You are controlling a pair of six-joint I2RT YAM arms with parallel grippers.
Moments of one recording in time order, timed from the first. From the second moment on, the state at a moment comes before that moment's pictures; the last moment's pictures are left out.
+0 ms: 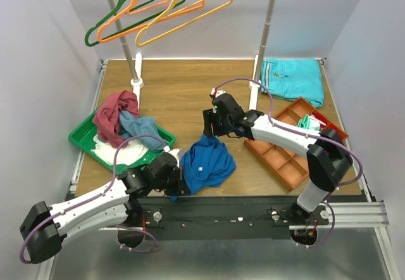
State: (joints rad) left arm -0.93 0.75 0.36 -0.46 0.19 -0.93; right arm 0.80 1.67 1.21 -0.33 0.07 0.43
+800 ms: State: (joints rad) left arm -0.93 0.77 0.58 -0.63 -0.02 -0.87; right arm 0.80 1.76 1.16 -0.37 0.09 0.48
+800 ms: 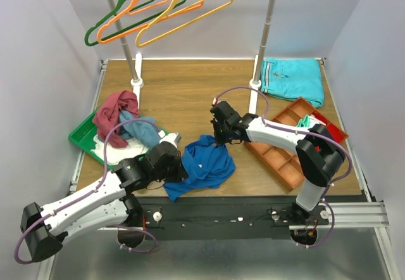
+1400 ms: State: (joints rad) left arm -0.84 1.05 1.56 -0.56 -0.51 -0.43; right arm 0.80 1.51 1.97 -0.50 0.63 0.33
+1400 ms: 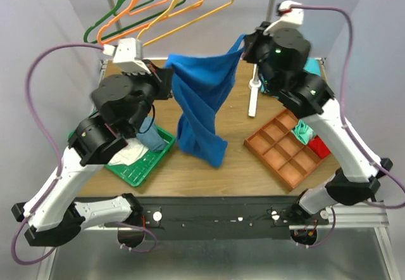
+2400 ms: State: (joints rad) left arm -0.83 0.88 0.76 -0.41 -0.26 -0.61; right arm 0.80 1.29 0.94 -0.42 0.41 0.62
